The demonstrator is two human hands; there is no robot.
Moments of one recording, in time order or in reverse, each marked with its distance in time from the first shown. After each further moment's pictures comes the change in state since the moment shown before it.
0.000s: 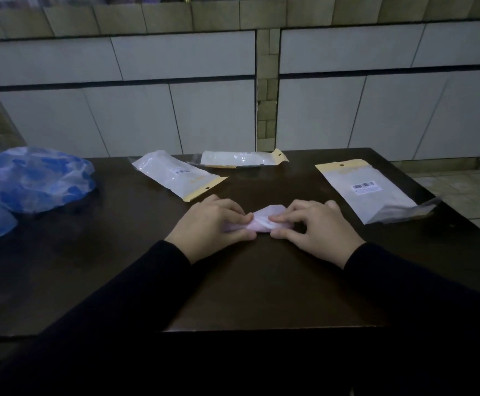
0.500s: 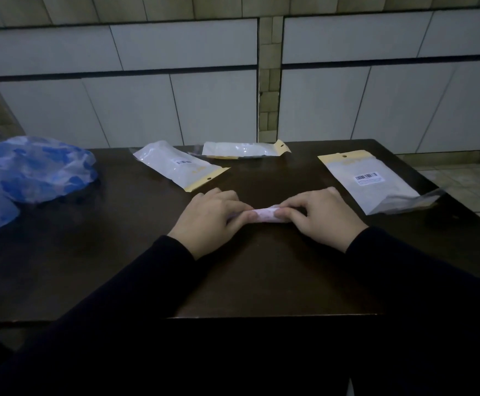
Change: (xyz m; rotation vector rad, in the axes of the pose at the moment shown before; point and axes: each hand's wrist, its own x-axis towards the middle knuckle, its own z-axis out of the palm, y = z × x) left_hand -0.007 0.010 -0.002 0.064 0.023 -0.032; right_hand 0.006 -0.006 -0.007 -0.004 -0.008 0.072
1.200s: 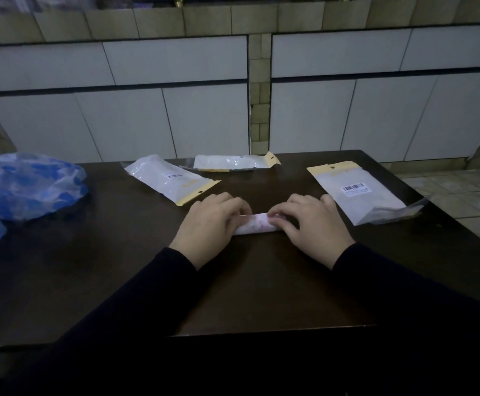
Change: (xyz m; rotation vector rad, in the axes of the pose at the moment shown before) left_hand 0.015 0.011 0.004 -0.088 0.106 -0.052; right_hand -0.004 0.005 0.006 -0.117 0.190 -0.066
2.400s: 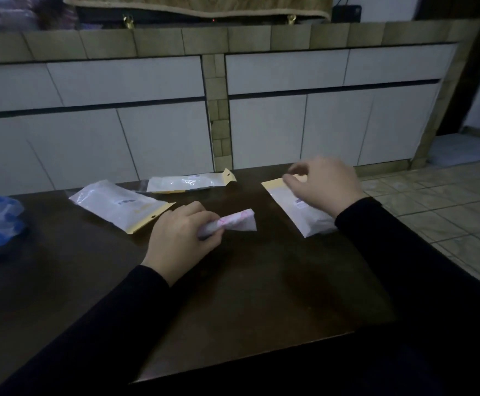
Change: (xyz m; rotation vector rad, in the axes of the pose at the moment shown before) left_hand 0.029 0.024 0.013 0.083 0.226 0.137; right_hand 0.028 0.071 -0.080 -0.111 0.057 0.400
